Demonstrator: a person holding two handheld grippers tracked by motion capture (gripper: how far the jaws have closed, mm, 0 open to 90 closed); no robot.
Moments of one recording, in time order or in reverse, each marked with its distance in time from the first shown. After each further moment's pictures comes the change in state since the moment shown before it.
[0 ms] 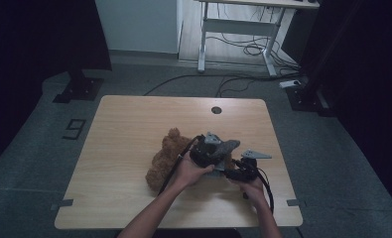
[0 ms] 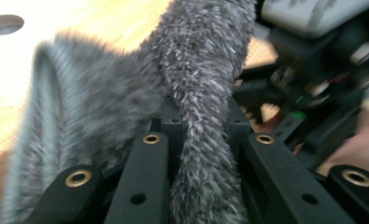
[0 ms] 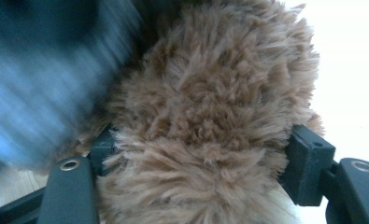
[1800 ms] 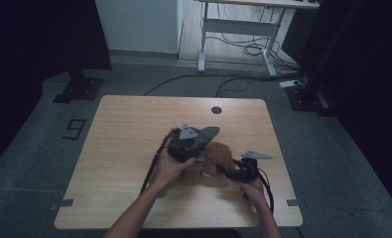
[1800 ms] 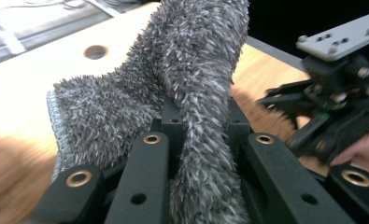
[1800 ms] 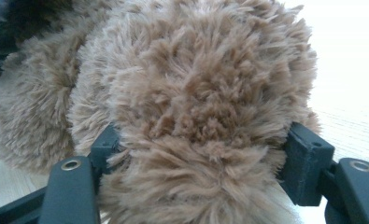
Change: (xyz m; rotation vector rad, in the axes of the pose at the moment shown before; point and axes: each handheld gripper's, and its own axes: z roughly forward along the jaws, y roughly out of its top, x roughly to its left) left arm 0.018 0.003 -0.053 -0.109 0.095 -0.014; right arm 0.002 0.000 -0.002 -0.001 -0.023 0.006
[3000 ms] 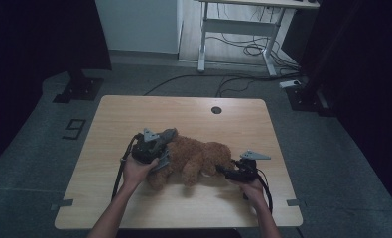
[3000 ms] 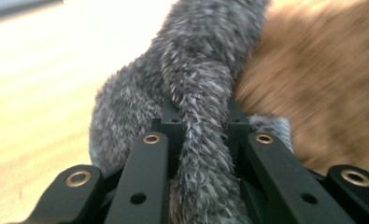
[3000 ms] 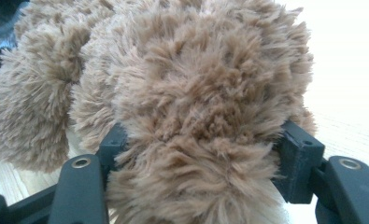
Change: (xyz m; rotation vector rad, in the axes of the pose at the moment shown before) left arm 0.094 -0.095 -0.049 0.101 0.270 -0.178; right arm 0.005 0.000 0.001 0.008 -0.027 -0.027
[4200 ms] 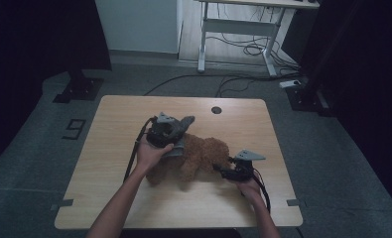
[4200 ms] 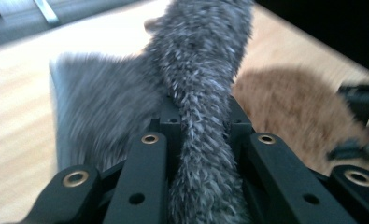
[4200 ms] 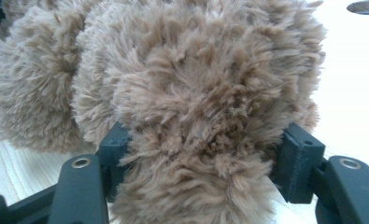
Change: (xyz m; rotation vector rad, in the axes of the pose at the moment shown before) left arm -0.025 0.068 0.015 -0.023 -0.154 0.061; right arm 0.001 0.000 0.014 -0.025 -0.029 -0.131
